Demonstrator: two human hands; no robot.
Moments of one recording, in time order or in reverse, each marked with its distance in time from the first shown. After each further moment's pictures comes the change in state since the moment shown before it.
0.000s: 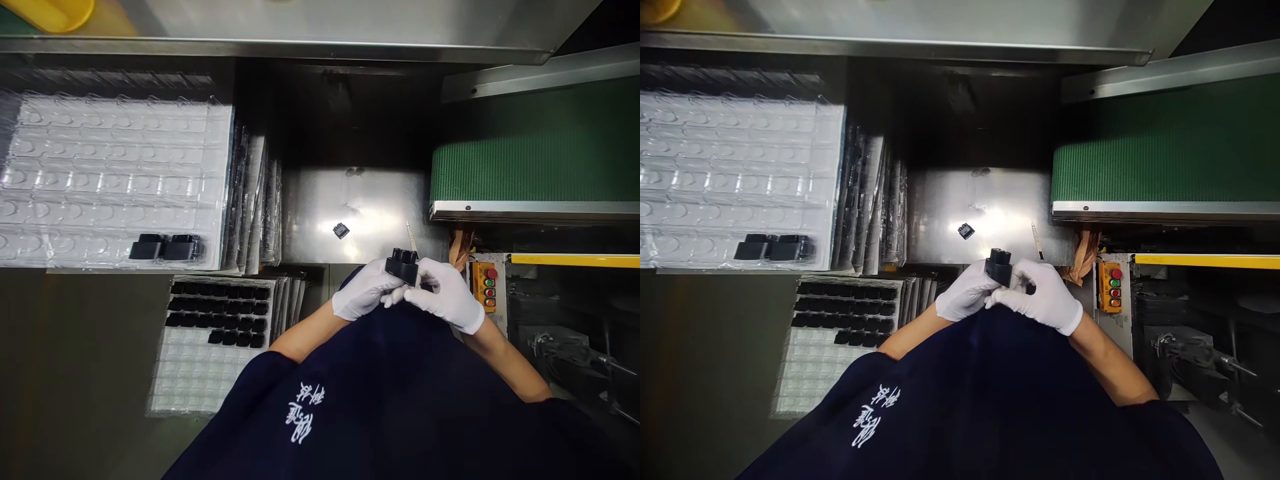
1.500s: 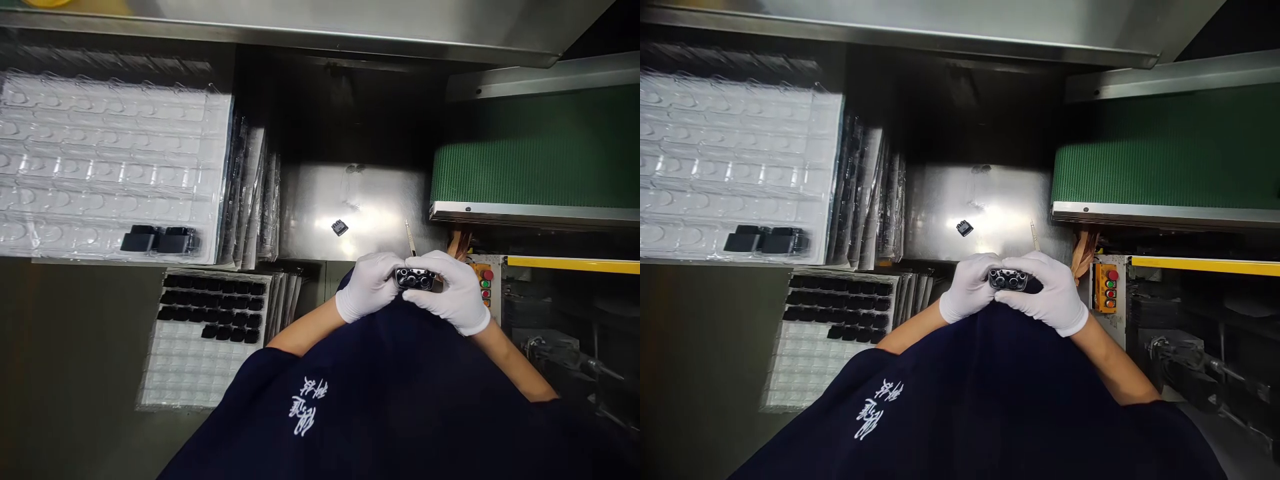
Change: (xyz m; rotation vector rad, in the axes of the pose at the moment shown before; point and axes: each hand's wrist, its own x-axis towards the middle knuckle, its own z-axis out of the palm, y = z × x) left_hand 0.007 -0.007 -0.003 0.920 0.273 0.893; right_hand -0.001 -0.002 -0.008 -0.230 0.215 -0.433
